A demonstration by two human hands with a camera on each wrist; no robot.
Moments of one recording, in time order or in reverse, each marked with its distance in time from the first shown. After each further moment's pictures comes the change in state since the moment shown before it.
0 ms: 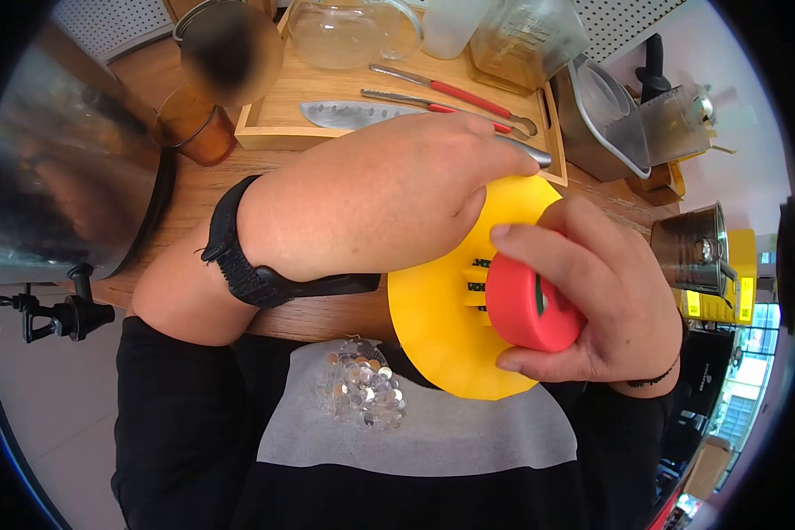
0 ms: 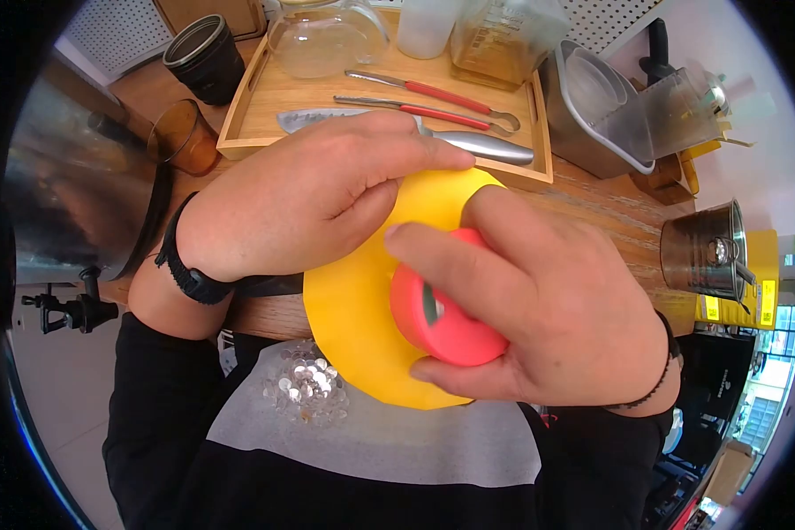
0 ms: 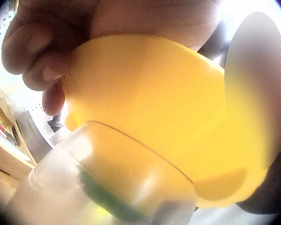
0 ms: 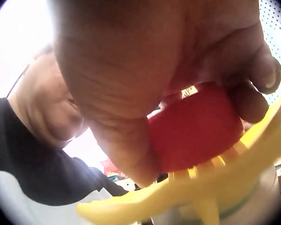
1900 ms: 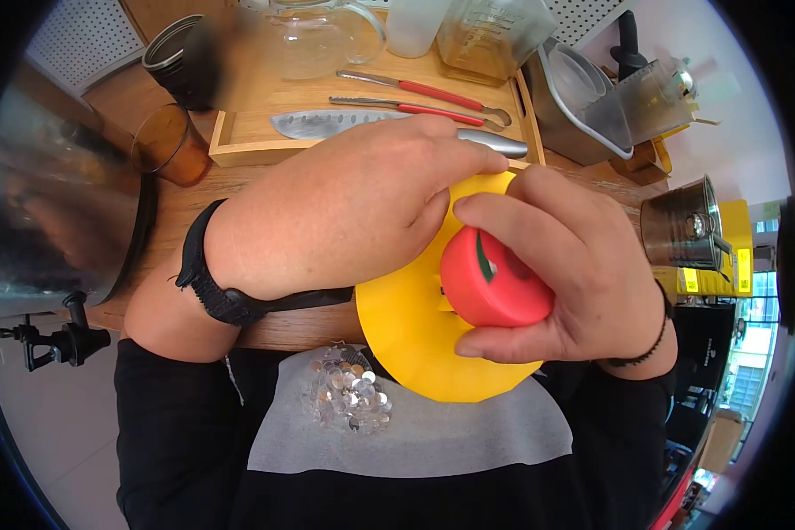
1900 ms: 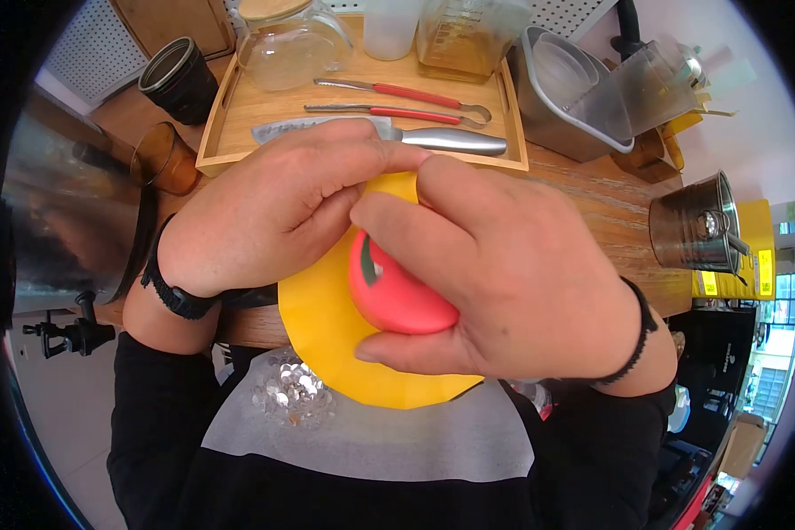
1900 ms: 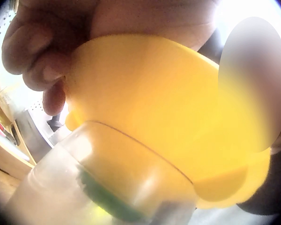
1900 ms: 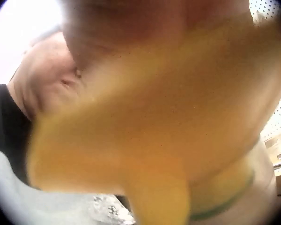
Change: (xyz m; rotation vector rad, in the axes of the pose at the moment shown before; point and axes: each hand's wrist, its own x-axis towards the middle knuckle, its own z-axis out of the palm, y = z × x) left_hand -0.001 0.002 0.000 -0.004 0.024 0.036; right_hand 0.007 0.001 0.006 0.067 0.108 0.070
